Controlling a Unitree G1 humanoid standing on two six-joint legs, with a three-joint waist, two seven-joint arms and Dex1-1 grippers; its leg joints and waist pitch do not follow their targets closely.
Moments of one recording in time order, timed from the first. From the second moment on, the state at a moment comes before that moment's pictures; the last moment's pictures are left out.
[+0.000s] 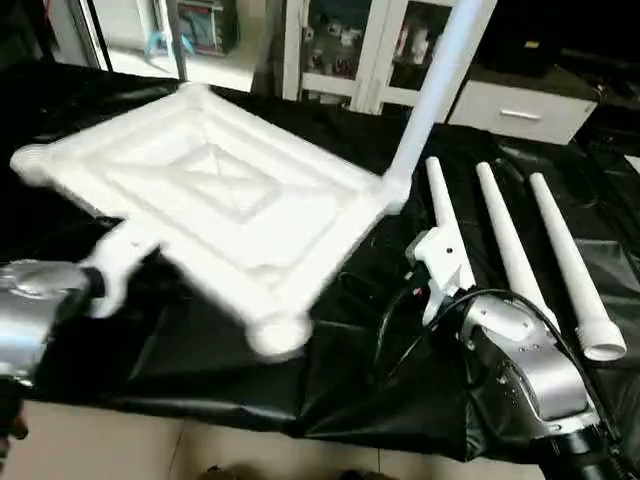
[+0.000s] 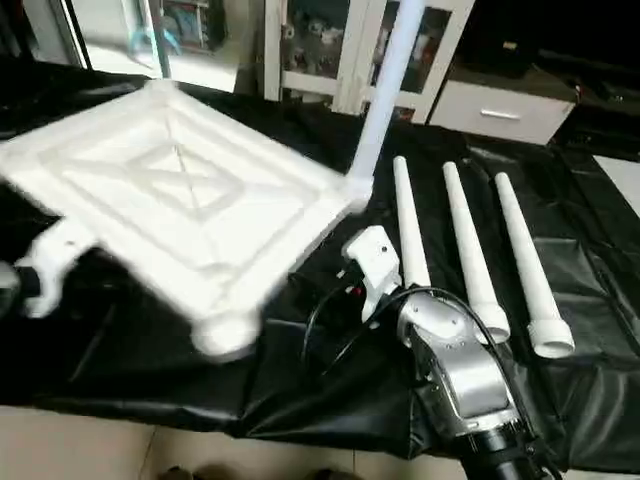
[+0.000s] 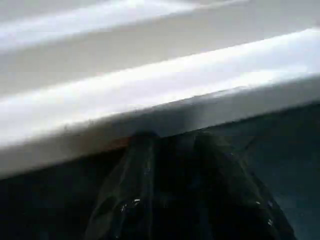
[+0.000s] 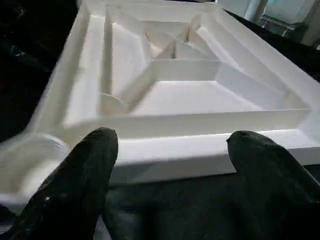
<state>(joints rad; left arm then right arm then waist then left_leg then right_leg) -0.36 0.75 -0.07 0.18 -0.09 0.50 -0.96 -0.24 -0.29 0.16 -0.03 0.21 0.29 0.65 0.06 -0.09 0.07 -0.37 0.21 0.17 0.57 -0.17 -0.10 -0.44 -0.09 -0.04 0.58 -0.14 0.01</state>
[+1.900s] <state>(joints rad) -0.83 0.45 -0.43 0.89 0.16 -0.17 -1.09 -0.08 -0.54 0.15 -0.27 0.33 0.37 0.90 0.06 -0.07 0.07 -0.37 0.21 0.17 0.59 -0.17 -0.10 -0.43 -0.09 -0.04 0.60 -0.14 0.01</state>
